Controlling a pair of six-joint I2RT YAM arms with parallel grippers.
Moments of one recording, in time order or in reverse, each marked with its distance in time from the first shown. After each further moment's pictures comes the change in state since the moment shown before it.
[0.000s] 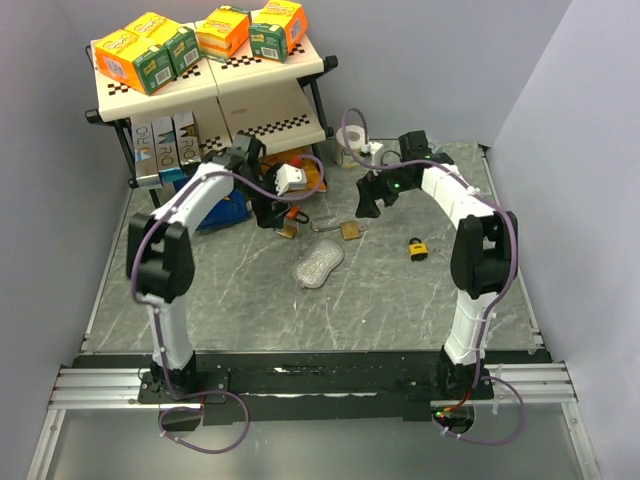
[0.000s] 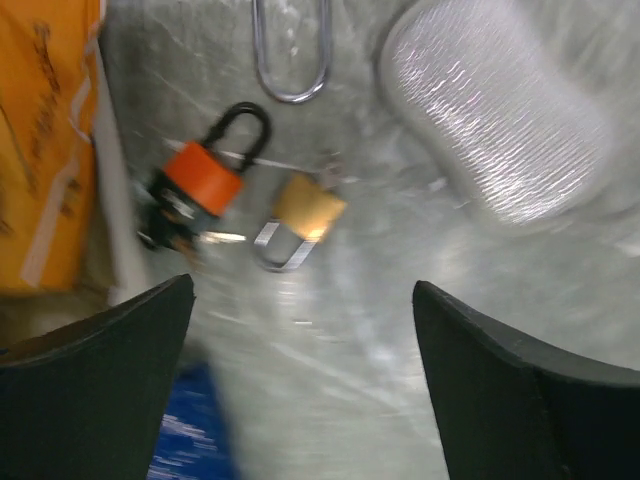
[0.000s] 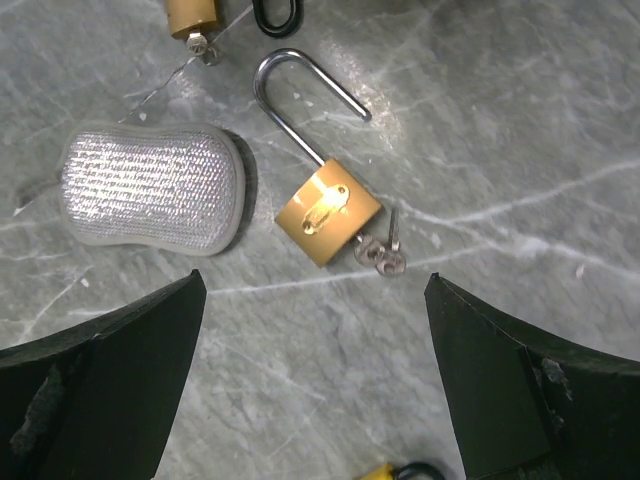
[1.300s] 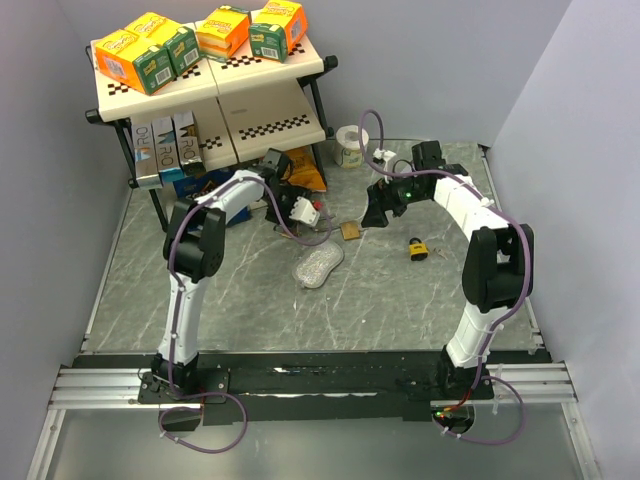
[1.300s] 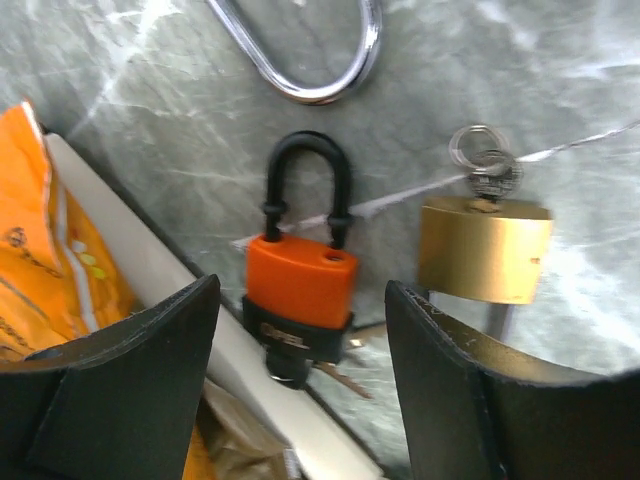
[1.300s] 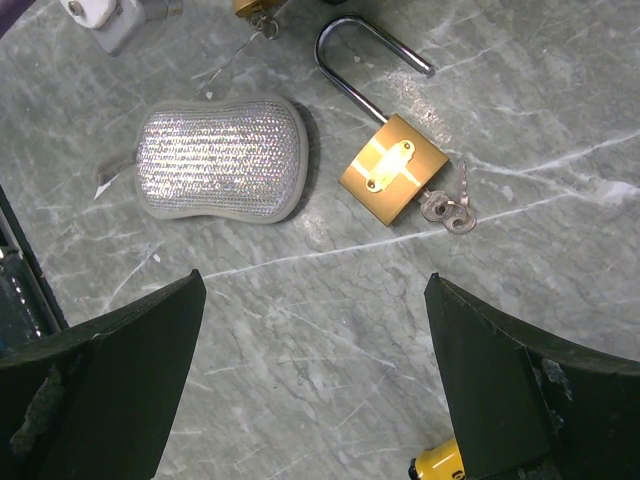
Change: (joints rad) left arm -0.066 0.327 0.143 0.106 -0.189 0.724; right arm -0.058 -0.146 -0.181 0.020 -0.092 0.077
